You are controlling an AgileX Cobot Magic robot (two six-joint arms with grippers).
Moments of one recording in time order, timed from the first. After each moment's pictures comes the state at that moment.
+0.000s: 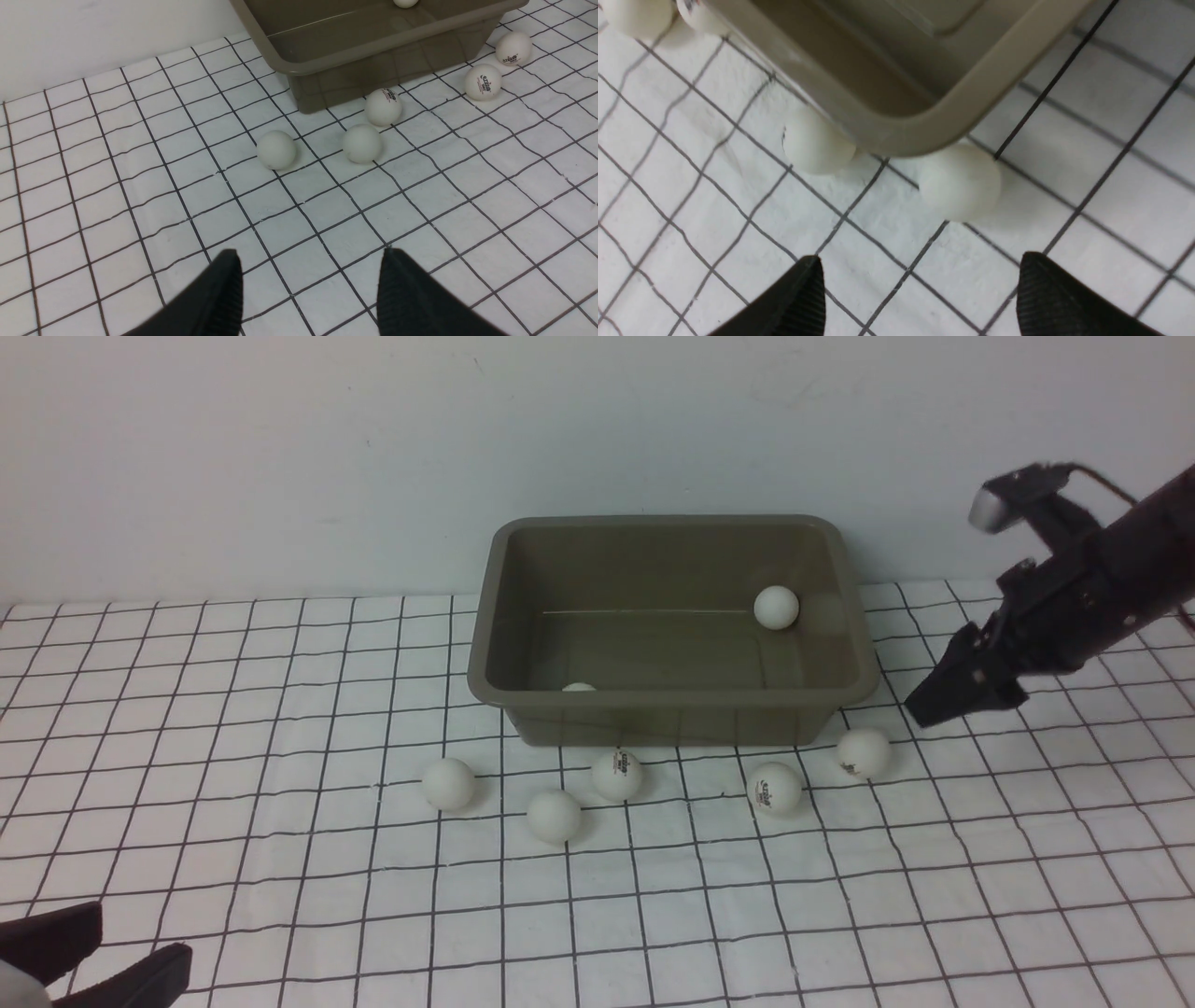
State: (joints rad) right arm -0.04 1.89 -1.43 0.62 1.15 -1.02; left arm 0.05 0.33 -0.45 -0.58 0.79 0.63
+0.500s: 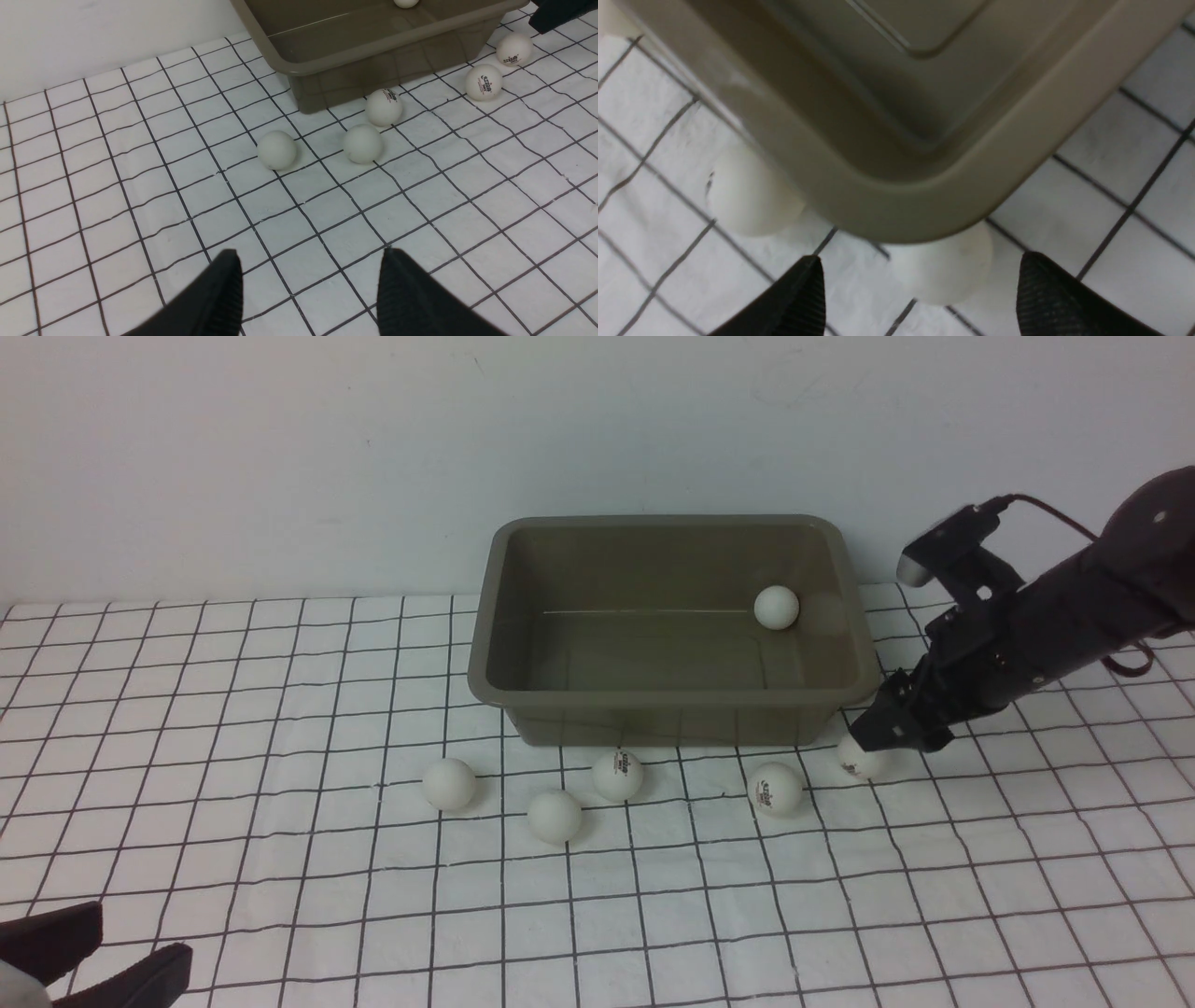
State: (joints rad) right arm 0.09 1.89 -1.27 0.62 0.79 -1.07; left arm 0.05 0.33 -0.45 -0.58 0.79 0.63
